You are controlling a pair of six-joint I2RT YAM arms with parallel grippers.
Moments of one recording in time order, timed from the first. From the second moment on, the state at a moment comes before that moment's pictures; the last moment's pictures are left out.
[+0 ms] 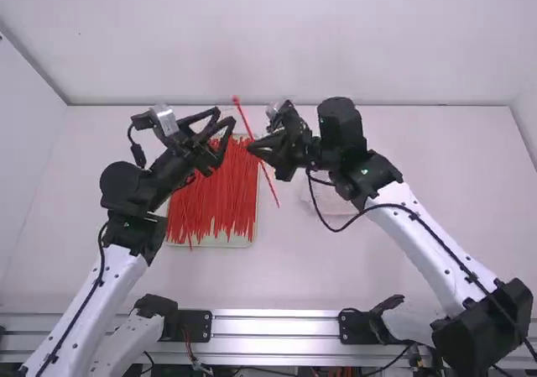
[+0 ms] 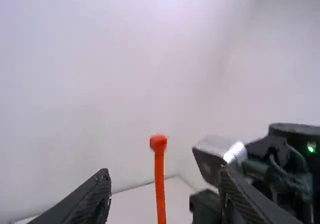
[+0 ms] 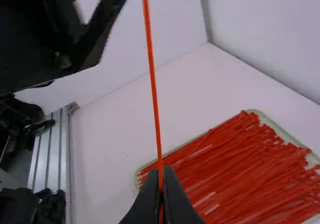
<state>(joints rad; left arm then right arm) -0.18 0.93 0.75 0.51 0.51 -0.56 0.51 1.37 1.23 -0.24 -0.75 0.03</state>
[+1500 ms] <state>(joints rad) -0.04 1.39 1.30 0.89 1.30 -0.84 0.40 1.37 1.23 0.16 -1.14 0.18</state>
